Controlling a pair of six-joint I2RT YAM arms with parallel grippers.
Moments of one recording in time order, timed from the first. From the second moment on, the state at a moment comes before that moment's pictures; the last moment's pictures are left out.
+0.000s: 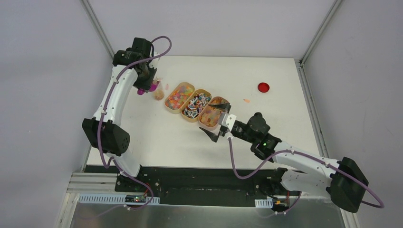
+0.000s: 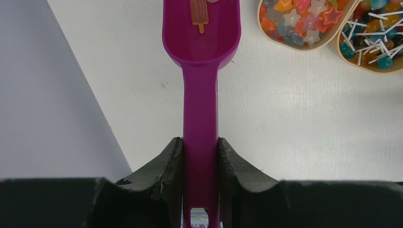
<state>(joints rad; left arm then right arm) -0.19 1.69 1.88 -1.32 -0.15 0.14 0.93 1.01 0.53 0.57 -0.28 -0.43</state>
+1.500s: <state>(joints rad) -0.19 1.65 1.86 -1.34 -0.21 0.12 0.95 1.07 0.58 0.62 -0.31 -0.38</state>
